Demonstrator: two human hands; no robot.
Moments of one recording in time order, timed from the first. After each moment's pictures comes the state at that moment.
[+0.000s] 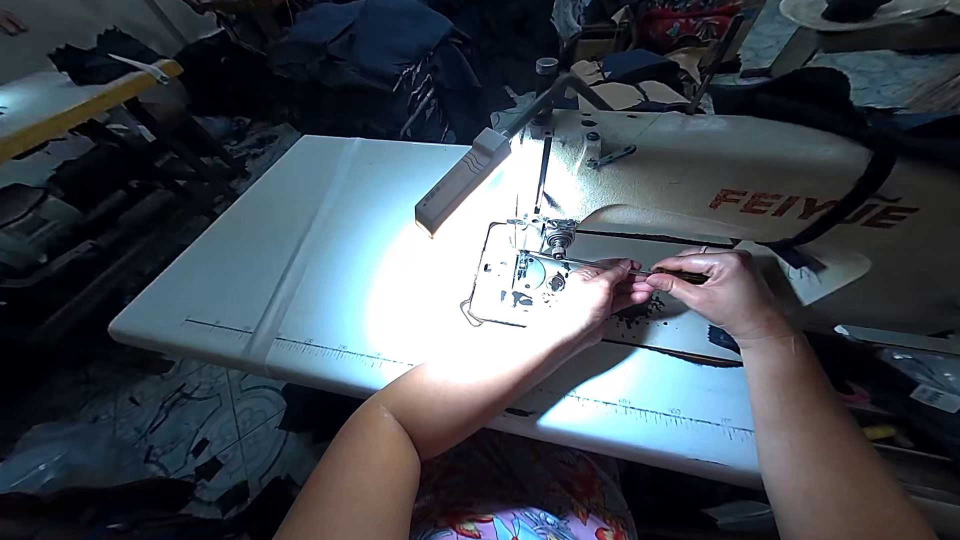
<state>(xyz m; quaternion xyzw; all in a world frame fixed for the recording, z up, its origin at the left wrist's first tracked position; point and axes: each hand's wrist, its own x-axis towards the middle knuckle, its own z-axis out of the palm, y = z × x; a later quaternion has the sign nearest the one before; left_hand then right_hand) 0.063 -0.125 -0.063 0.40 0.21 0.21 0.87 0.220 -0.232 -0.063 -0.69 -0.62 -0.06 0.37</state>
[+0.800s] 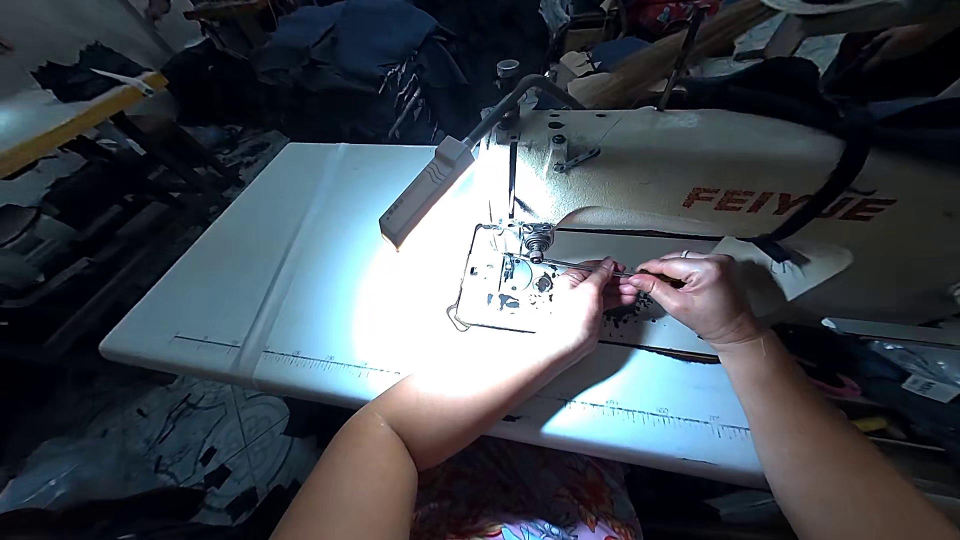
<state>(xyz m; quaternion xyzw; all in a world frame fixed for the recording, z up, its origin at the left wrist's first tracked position) 0.063 -0.141 -0.063 0.43 0.23 0.27 0.83 0.210 -0.232 -0.073 -0.67 -0.62 -0.13 0.39</state>
